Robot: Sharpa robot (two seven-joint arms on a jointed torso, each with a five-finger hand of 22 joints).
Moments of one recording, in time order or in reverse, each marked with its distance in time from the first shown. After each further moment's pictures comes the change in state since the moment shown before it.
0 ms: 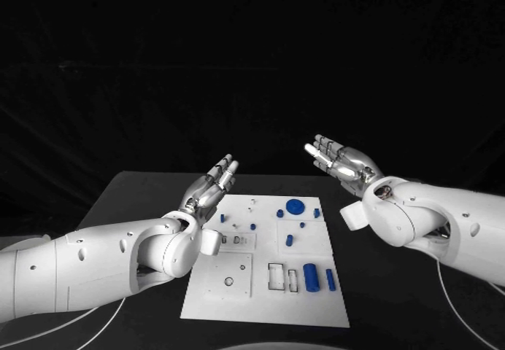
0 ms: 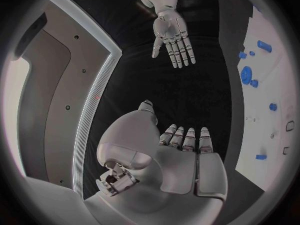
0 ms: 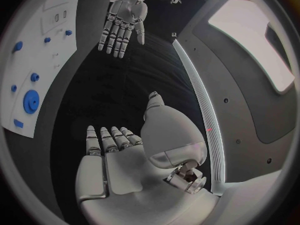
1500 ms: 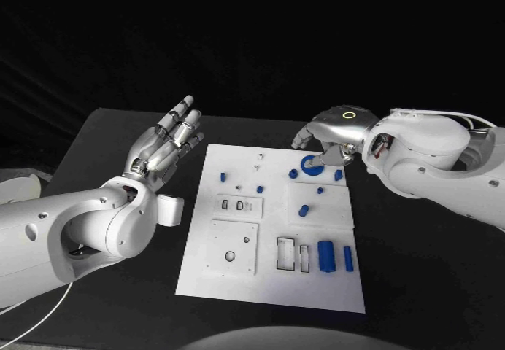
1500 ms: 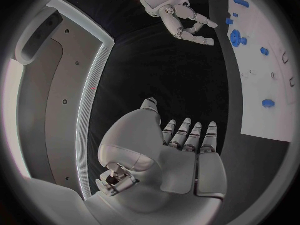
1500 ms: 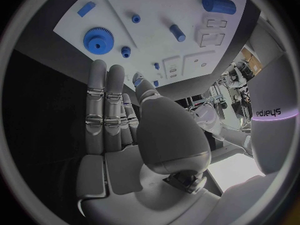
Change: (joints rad) left arm 0.153 -0.258 0.011 0.278 -0.064 -0.114 0.046; left_hand 0.118 -0.042 0.003 -0.002 0.135 0.116 -0.002 0.023 0.016 0.193 0.168 0.098 0.037 0.099 0.140 0.083 0.025 0.016 0.083 0.173 0.058 0.031; right arm 0.205 -0.035 0.000 0.146 -1.488 0.321 -0.403; right_hand 0.237 -0.163 0.292 -0.206 -0.168 0.812 0.032 0.137 0.136 0.931 -0.053 0.136 0.092 1.443 -0.180 0.521 0.396 0.032 1.302 -0.149 0.573 0.300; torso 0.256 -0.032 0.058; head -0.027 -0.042
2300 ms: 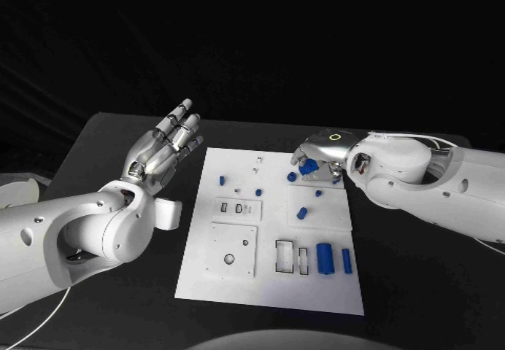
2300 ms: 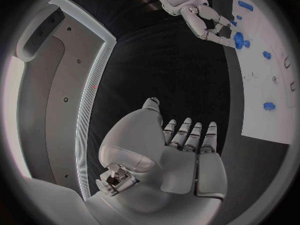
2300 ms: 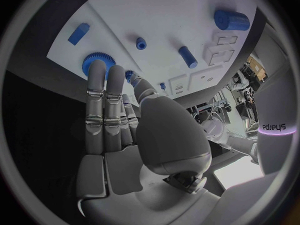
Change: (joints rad) left arm 0.002 0.002 0.000 0.003 0.017 0.018 0.002; left_hand 0.043 0.004 0.019 0.000 0.056 0.003 0.004 0.000 0.000 -0.007 0.007 0.023 0.000 0.000 0.000 0.003 0.000 0.000 0.000 0.000 0.000 -0.004; right arm -0.098 0.075 0.000 -0.138 -0.036 0.004 0.004; right_hand 0.020 -0.020 0.073 -0.003 0.072 0.024 0.011 -0.033 -0.030 0.058 0.022 -0.025 -0.022 0.004 0.004 0.025 0.050 0.000 -0.011 0.007 0.043 0.055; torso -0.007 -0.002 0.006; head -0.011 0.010
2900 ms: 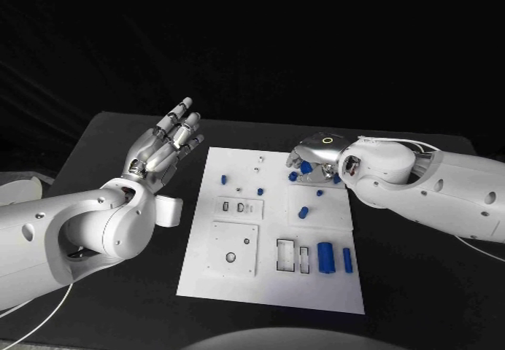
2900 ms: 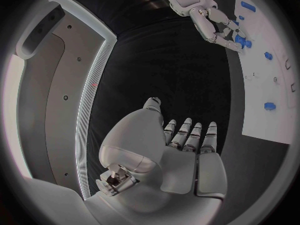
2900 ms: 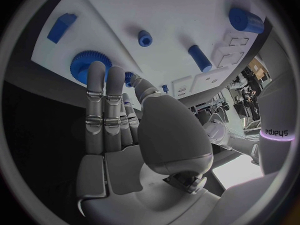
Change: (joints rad) left arm 0.002 -0.001 0.001 -0.002 0.026 0.011 0.001; left_hand 0.037 -0.010 0.013 -0.004 0.042 -0.004 0.011 0.000 0.000 -0.012 0.011 0.011 0.000 -0.004 0.004 0.001 0.000 0.000 0.000 0.000 0.000 -0.001; right arm -0.043 0.079 0.000 -0.116 0.004 -0.049 0.052; right_hand -0.023 -0.030 0.069 0.034 -0.019 0.034 -0.002 -0.012 -0.019 0.042 -0.001 -0.018 -0.004 -0.004 0.004 0.036 0.046 0.000 -0.030 0.002 0.049 0.063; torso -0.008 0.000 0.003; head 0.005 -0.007
